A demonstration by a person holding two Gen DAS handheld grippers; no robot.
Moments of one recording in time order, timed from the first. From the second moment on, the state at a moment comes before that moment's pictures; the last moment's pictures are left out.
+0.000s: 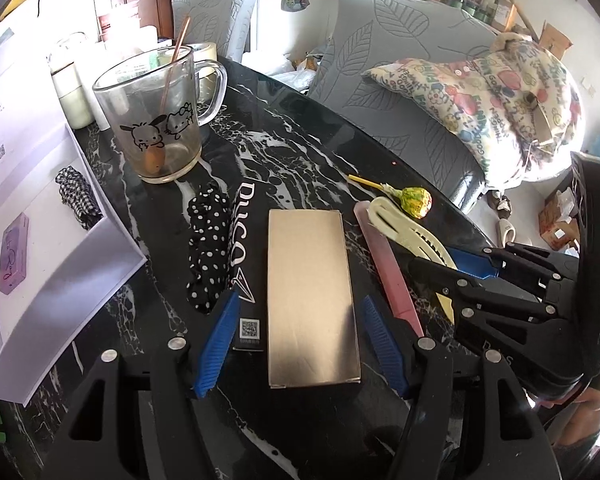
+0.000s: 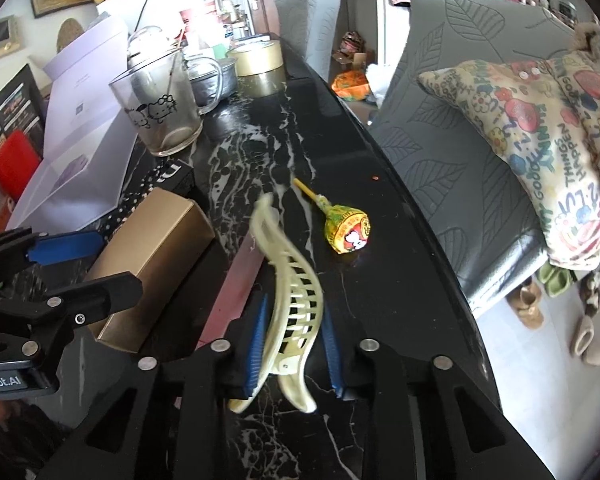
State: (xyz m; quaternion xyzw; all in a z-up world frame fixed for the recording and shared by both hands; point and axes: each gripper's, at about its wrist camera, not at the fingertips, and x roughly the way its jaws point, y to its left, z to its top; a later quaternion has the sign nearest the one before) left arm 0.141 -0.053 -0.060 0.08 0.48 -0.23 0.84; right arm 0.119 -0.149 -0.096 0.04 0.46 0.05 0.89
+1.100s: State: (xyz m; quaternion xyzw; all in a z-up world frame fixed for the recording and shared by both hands) left arm 0.093 -0.065 -0.077 0.13 0.49 -0.27 0.82; right arm 0.057 -0.154 -0.095 0.01 0.46 0.04 0.89
